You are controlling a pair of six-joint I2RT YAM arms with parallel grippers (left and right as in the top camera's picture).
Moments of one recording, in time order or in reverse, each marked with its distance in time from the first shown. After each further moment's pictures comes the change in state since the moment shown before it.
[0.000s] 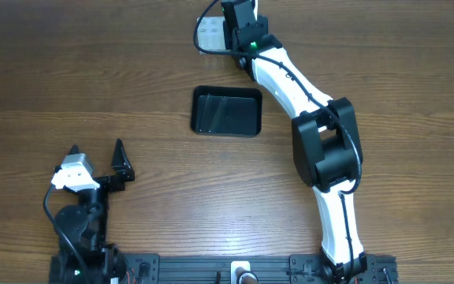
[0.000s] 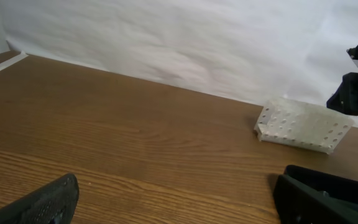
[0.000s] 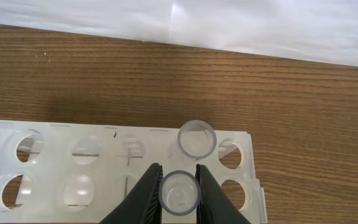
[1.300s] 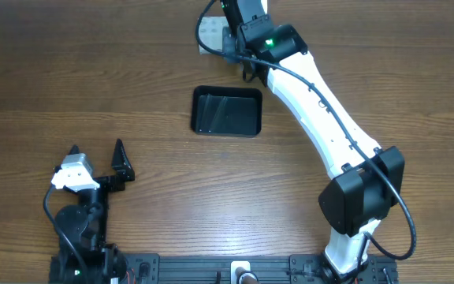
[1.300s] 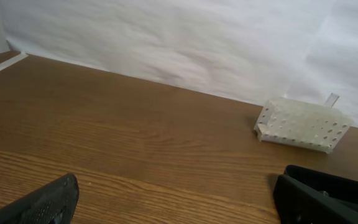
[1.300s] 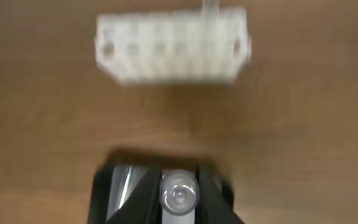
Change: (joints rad) left arm 0.000 0.000 0.000 0.000 0.000 0.000; right arm 0.074 -0.349 0.007 -0.618 -0.159 0.256
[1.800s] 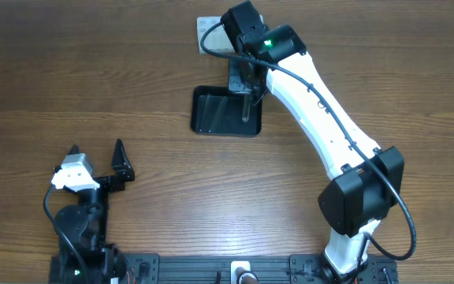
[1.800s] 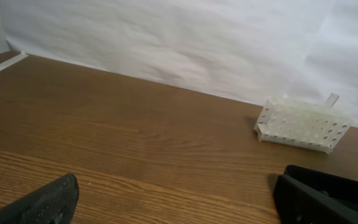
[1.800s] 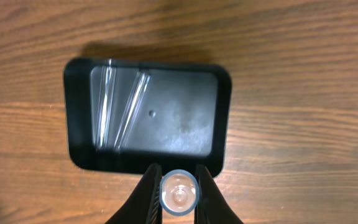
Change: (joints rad) left arm 0.000 0.000 0.000 0.000 0.000 0.000; right arm 0.004 0.002 0.000 -0.306 -0.131 0.091
